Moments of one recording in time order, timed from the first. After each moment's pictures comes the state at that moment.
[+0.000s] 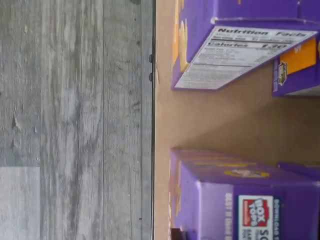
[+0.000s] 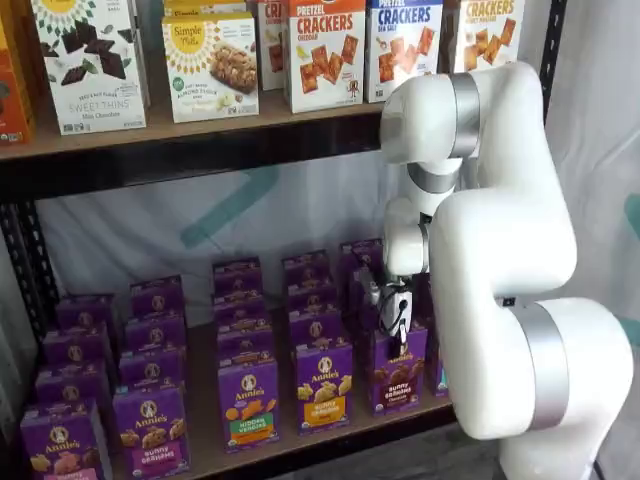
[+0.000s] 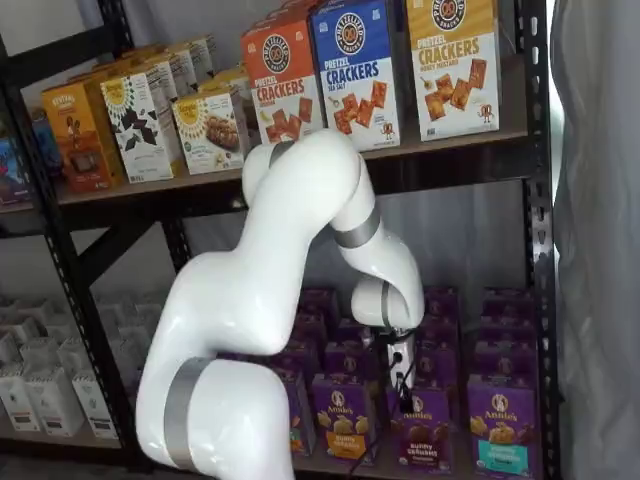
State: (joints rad) arm -0.13 0.97 -1.38 0.02 0.35 -1.72
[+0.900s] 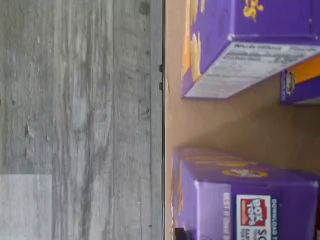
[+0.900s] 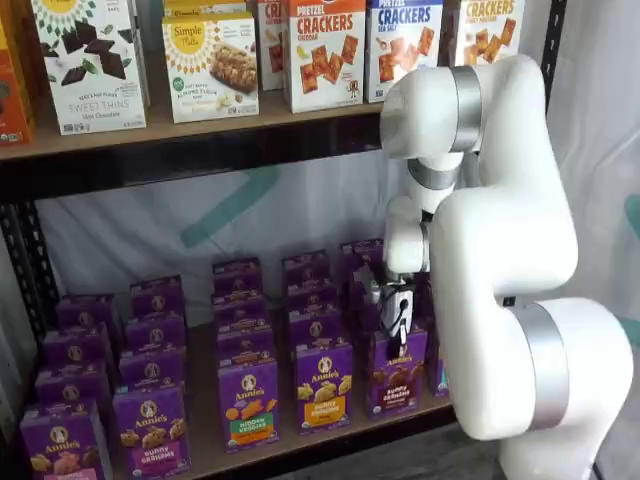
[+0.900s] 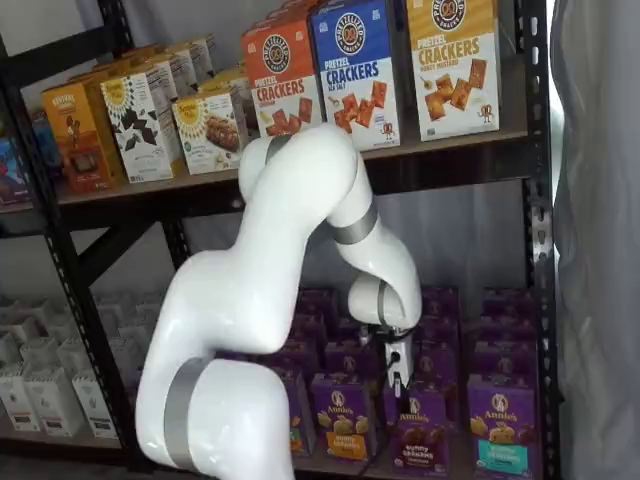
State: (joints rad) arm -0.12 0.93 -1.33 0.08 0.36 -1.77
